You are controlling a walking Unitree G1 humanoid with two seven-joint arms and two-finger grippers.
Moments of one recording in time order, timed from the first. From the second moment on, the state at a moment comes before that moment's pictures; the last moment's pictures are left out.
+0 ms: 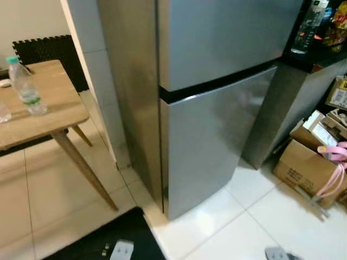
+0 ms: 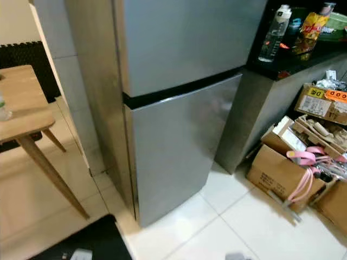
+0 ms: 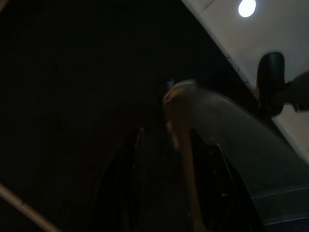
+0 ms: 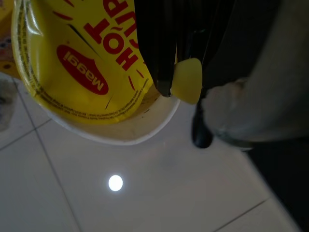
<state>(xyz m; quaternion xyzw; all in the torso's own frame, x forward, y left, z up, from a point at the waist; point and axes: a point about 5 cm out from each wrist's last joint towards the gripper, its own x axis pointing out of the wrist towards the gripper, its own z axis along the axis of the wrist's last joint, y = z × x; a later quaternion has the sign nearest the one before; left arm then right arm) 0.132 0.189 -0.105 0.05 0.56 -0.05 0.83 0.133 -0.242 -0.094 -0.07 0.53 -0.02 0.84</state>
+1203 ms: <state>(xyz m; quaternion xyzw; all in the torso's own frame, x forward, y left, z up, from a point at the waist) 0.327 0.250 0.056 -0.09 0.15 0.04 0.98 0.156 -0.249 -0.083 -0.07 0.49 -0.06 0.87</state>
